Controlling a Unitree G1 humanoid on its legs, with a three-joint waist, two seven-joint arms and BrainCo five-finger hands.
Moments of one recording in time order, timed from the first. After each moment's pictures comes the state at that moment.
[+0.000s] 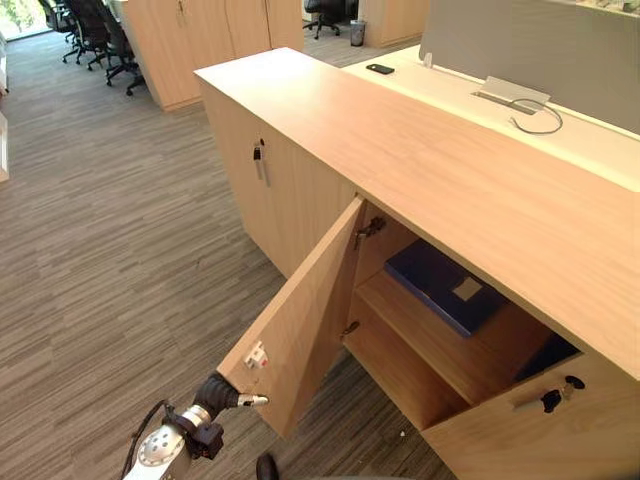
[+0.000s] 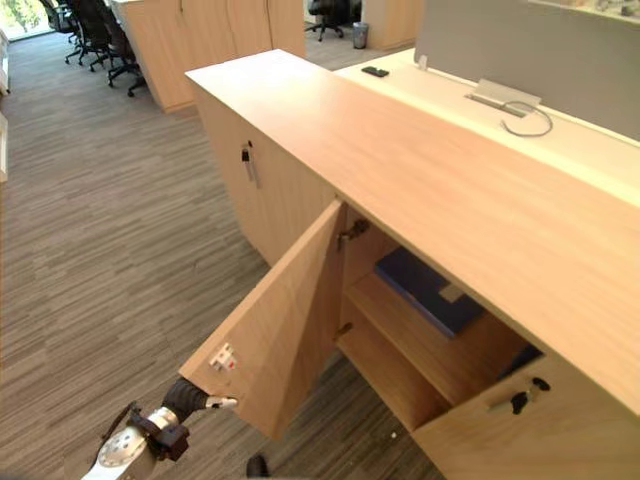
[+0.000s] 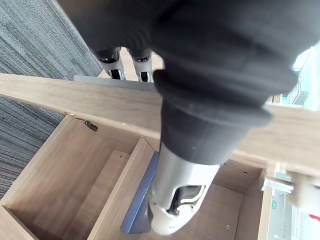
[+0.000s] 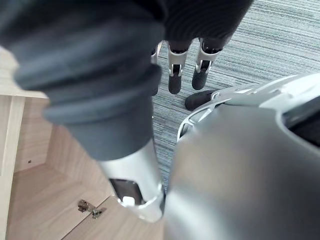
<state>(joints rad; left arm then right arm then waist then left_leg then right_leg) 0.28 0.48 -0.26 0.21 -0.55 -0.16 -0.31 0.15 -0.09 -0.43 1.19 0.14 -0.03 0.13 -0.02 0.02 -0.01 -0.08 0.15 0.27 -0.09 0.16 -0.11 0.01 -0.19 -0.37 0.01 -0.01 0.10</state>
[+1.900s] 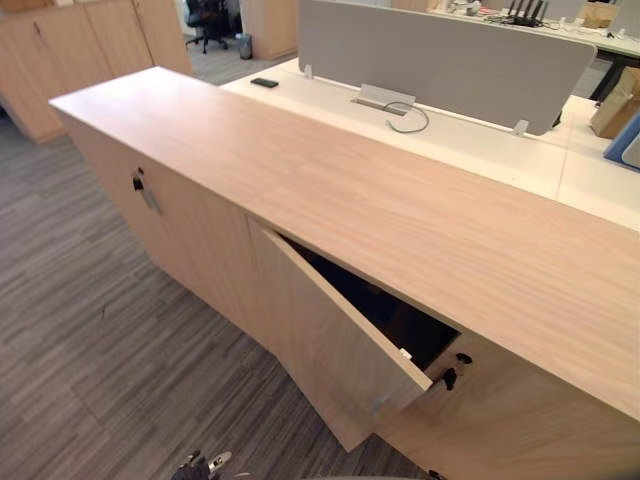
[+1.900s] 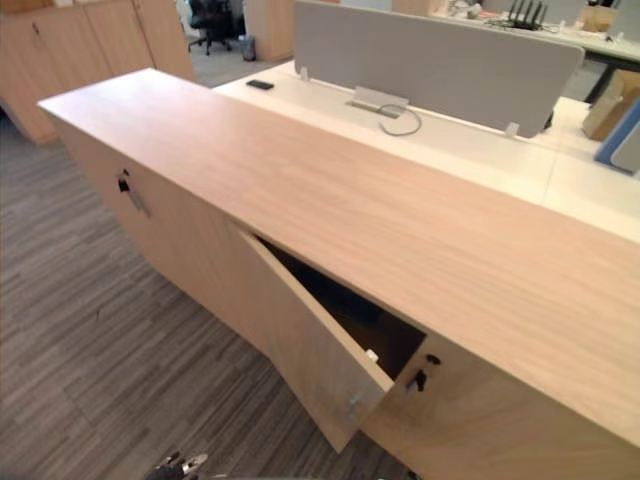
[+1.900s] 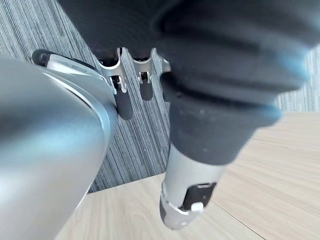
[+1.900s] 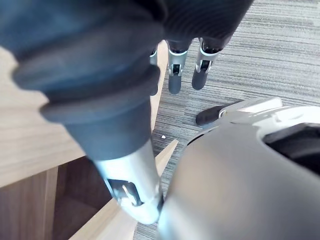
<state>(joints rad) 0.12 0.10 0.31 1.09 -0.43 -0.04 -0.07 0.11 -0.10 -0.29 1.17 0.14 0.02 0.12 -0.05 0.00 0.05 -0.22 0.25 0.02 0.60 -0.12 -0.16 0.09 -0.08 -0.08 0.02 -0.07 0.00</state>
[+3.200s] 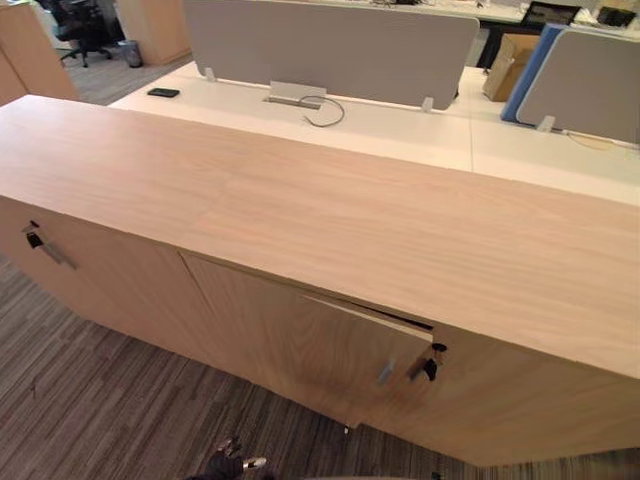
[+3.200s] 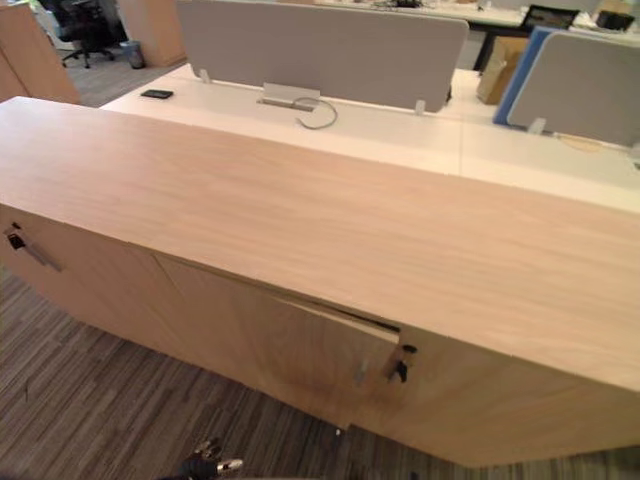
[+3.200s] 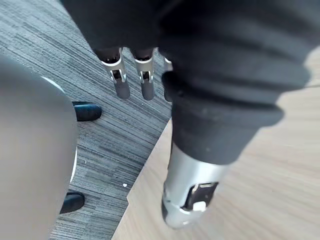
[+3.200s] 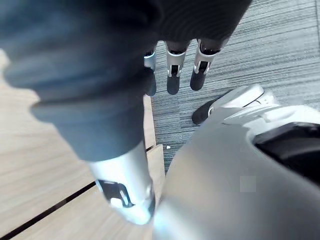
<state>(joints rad) 0.10 0.10 0.11 1.09 -0.17 -0.12 -0.09 0.12 -0.08 -0.28 1.15 0.17 -0.02 0.11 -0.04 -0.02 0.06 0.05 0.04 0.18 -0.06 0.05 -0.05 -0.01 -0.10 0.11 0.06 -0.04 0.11</state>
